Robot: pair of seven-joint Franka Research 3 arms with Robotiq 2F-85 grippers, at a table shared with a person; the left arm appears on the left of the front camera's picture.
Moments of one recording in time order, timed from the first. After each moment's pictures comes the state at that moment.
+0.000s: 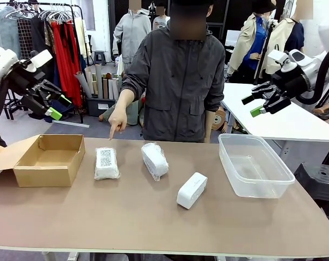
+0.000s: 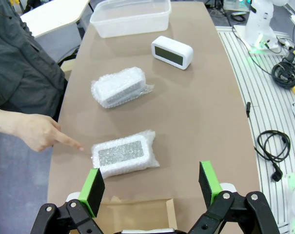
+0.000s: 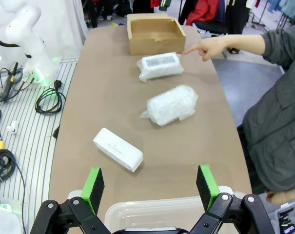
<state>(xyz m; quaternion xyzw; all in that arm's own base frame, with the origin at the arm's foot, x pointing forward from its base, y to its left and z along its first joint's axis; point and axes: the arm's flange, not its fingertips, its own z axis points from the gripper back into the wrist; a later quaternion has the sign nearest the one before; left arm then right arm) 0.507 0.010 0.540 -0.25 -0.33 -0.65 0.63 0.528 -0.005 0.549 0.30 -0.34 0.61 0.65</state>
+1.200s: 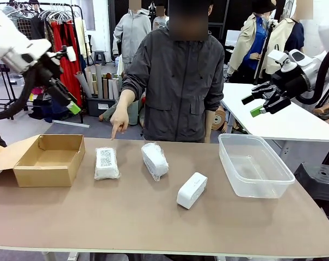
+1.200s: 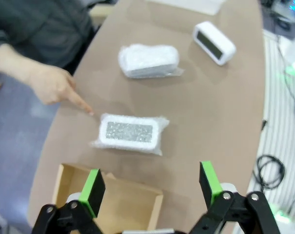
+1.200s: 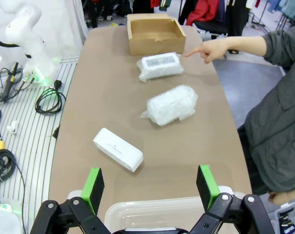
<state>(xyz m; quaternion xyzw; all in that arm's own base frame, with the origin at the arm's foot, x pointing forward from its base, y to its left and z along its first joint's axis) 0.500 -0.057 0.573 -0.17 -0.26 -0.53 0.79 0.528 -0.004 0.549 0.30 -0.34 0.61 0.65</state>
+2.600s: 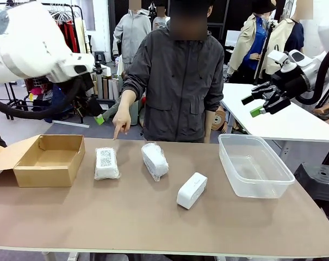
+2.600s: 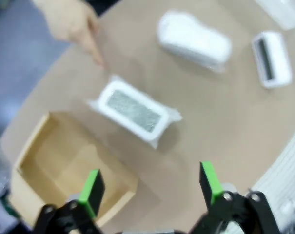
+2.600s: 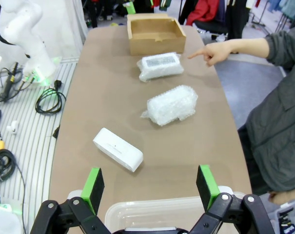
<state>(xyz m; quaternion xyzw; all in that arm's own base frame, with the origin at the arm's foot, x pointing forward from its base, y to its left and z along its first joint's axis) 0.504 -0.148 0.539 -0.05 -0.18 -0.32 0.93 0.528 -0.004 0.549 0.30 -0.34 0.61 0.65</state>
